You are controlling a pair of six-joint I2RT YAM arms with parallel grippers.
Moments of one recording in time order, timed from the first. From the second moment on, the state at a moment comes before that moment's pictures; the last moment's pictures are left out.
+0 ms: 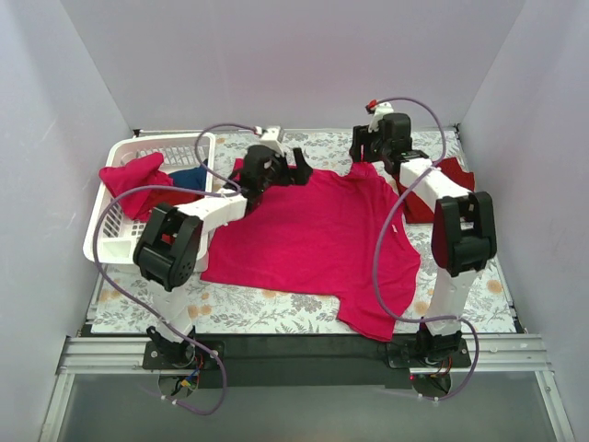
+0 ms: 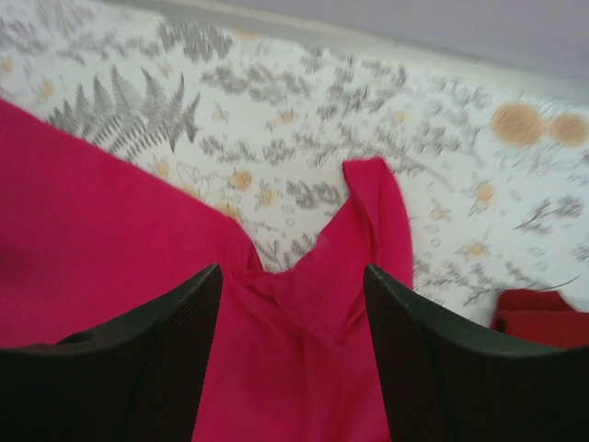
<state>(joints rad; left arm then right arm) -0.46 1.87 1.26 0.33 0.08 -0.41 0.23 1.88 1.47 -0.01 -0.16 0.04</state>
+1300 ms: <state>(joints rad) -0.54 2.02 1.05 0.51 0.08 -0.46 0.23 2.08 1.48 -0.15 -0.15 0.16</state>
